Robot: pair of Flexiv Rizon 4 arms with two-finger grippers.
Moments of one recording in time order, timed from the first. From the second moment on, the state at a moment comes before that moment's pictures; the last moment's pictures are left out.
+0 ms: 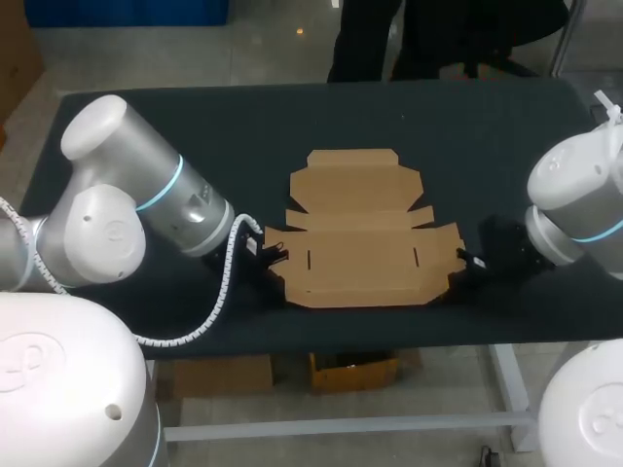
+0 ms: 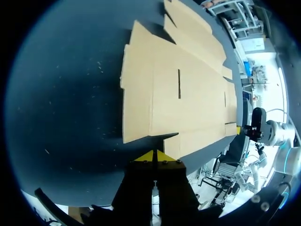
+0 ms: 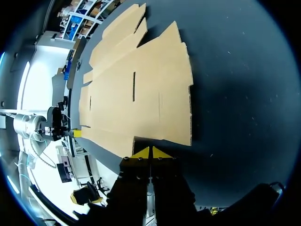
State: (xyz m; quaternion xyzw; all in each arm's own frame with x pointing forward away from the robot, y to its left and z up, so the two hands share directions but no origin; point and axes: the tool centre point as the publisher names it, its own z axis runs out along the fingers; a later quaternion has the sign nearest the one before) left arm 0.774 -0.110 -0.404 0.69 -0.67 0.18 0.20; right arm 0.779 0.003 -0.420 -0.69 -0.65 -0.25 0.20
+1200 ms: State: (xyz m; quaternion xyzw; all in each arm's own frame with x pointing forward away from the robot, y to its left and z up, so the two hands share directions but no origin) left arm 0.772 -0.133 -0.397 0.67 -0.69 0.18 0.18; right arm 0.778 0.009 -0.409 -0.69 -0.66 -0.24 0.18
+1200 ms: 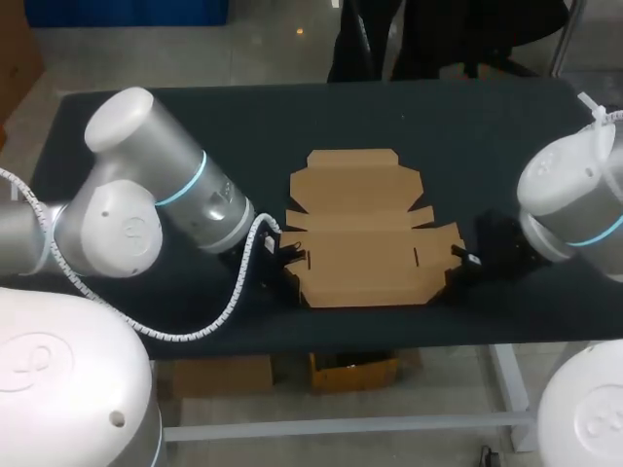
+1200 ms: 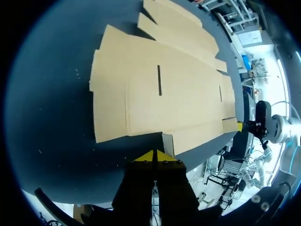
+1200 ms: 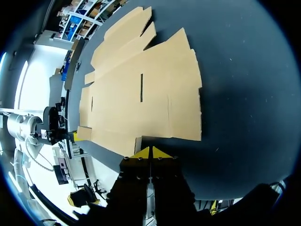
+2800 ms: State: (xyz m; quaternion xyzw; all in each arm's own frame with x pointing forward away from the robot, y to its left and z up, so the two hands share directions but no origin) left arm 0.765 -0.167 -0.384 0.65 -0.73 0.16 0.13; right arm 0.781 0.040 -0.405 -0.67 -0.69 -0.23 0.17
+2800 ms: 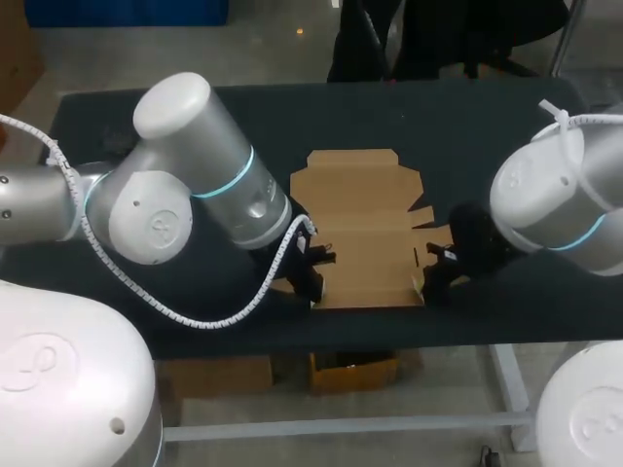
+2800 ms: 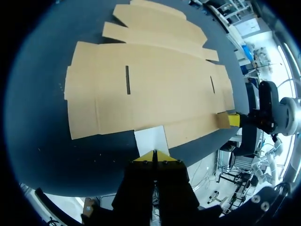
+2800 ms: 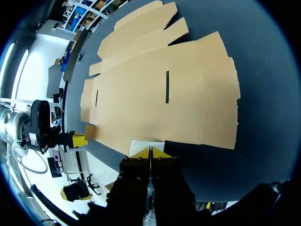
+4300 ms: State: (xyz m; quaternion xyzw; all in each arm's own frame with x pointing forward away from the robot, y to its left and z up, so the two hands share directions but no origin) left arm 0.770 -0.184 -0.404 0.64 -0.74 0.19 0.05; right arm 0.770 0.055 -0.417 -0.67 -0.70 -0.20 0.14
